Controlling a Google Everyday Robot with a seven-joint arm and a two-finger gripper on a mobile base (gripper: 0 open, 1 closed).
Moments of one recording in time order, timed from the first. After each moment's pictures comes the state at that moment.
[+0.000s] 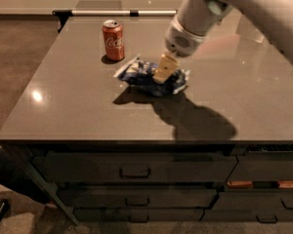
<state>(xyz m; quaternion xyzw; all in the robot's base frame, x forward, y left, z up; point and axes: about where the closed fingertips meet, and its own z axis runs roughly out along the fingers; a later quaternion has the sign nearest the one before) 0.602 -0.071 0.898 -0.54 0.82 0.09 0.18</state>
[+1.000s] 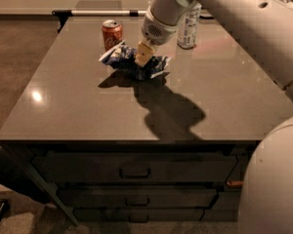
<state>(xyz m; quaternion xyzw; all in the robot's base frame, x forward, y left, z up) 0.666 -0.021 0.904 -0.52 0.82 0.07 0.22</state>
